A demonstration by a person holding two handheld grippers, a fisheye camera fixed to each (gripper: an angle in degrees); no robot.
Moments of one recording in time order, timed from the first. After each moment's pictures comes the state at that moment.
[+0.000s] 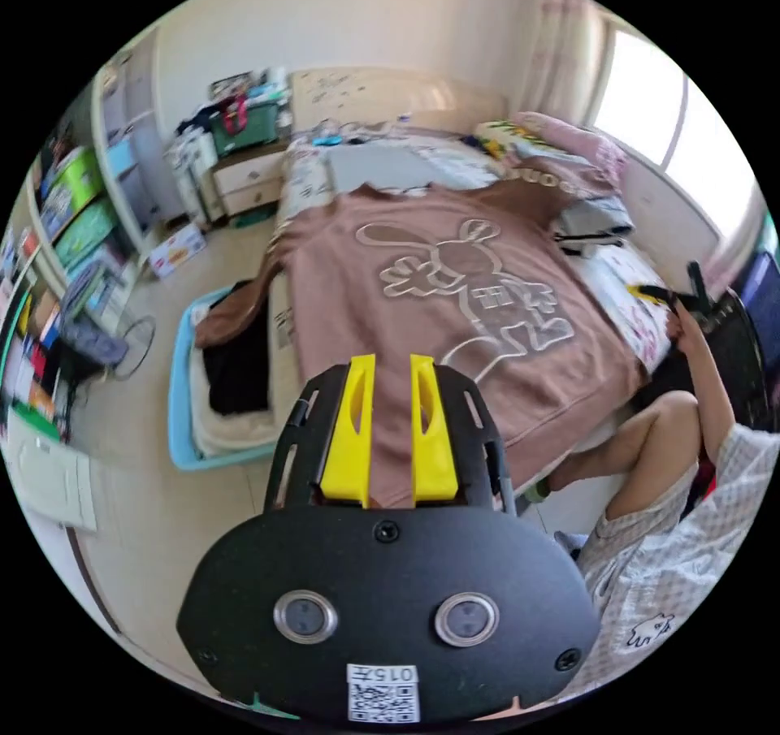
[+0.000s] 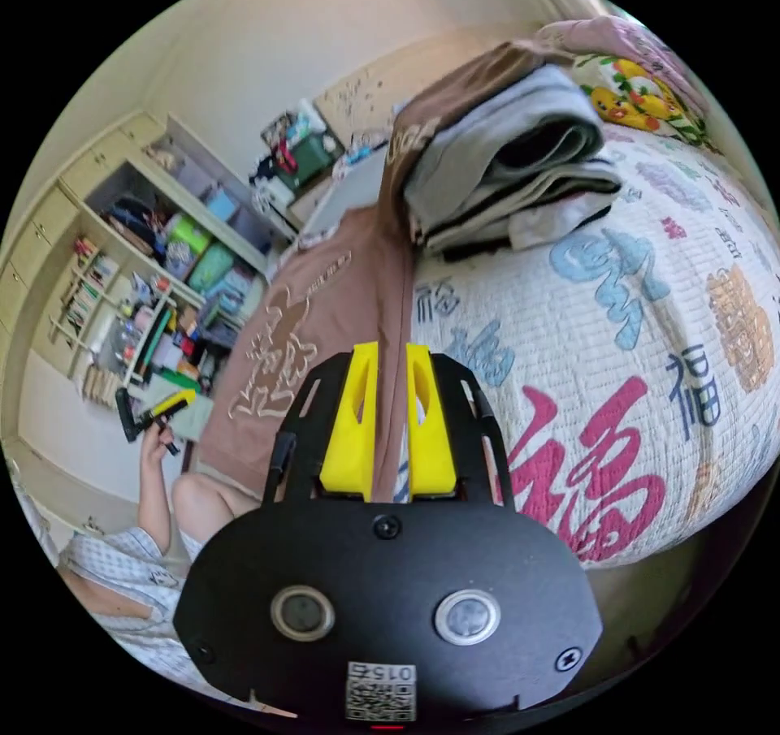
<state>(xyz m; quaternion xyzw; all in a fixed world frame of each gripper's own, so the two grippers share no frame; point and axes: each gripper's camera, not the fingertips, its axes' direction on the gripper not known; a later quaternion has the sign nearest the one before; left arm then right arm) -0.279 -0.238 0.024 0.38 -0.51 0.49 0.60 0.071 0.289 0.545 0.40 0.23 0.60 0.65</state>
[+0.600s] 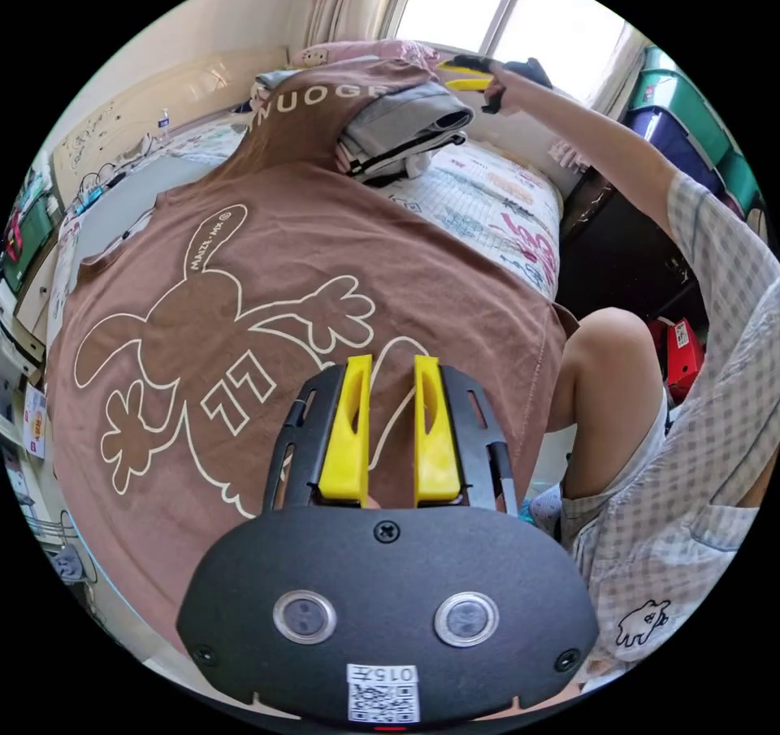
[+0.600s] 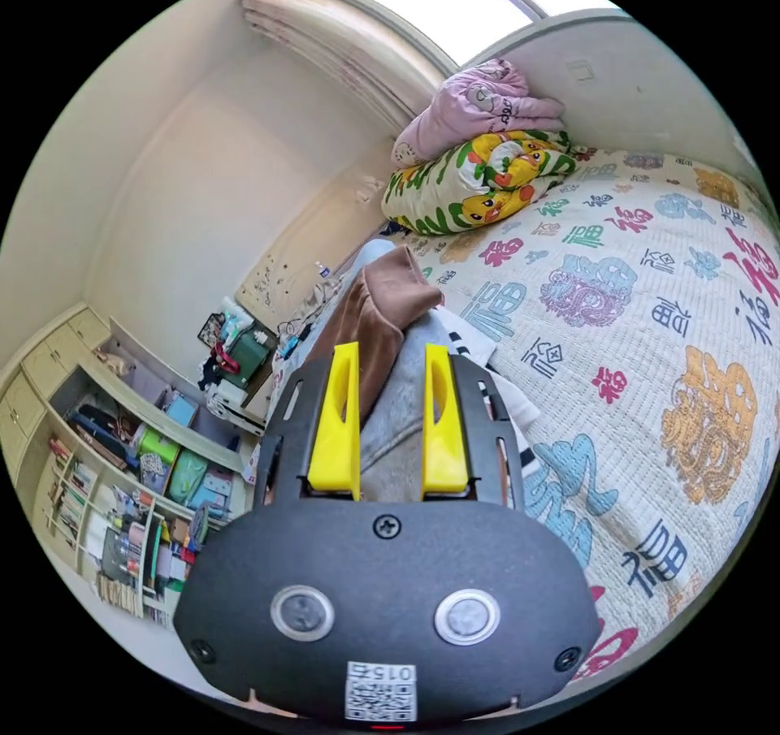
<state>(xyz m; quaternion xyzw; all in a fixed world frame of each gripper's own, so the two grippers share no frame) -0.202 -0.361 0.145 0.13 -0.50 0.62 0.59 0.148 0.400 0.403 0.54 0.31 0.67 0.41</state>
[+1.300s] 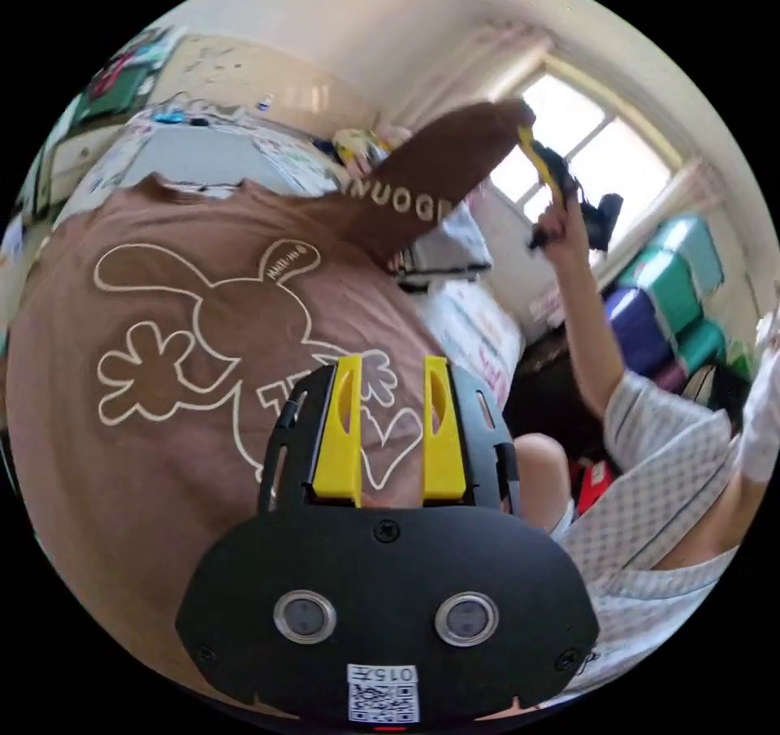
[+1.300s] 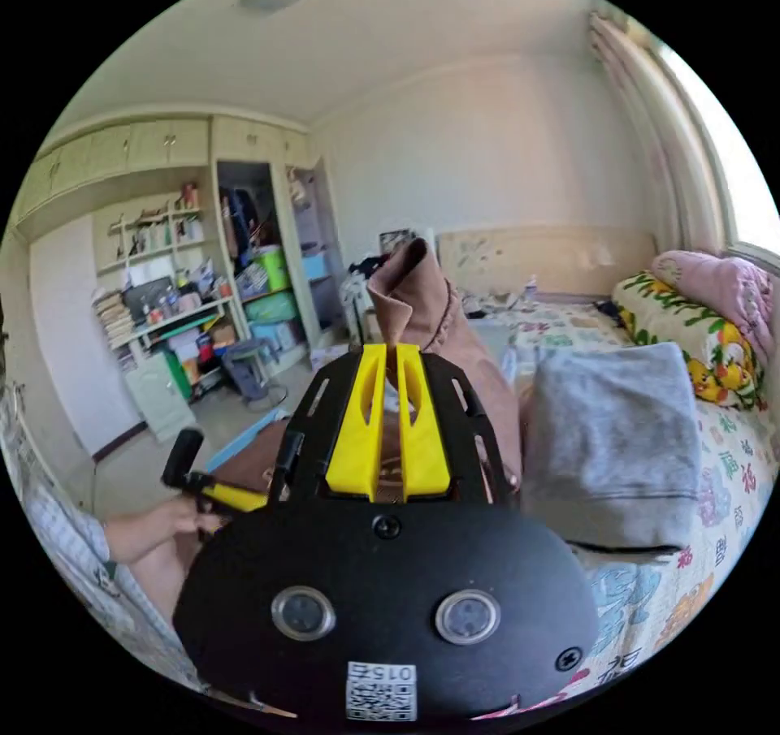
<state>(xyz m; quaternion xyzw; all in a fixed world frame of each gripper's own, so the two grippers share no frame) -0.143 -0.346 -0.056 0.30 -0.18 0.57 0.75 0.073 0.044 0.460 0.44 0.37 0.33 0.75</state>
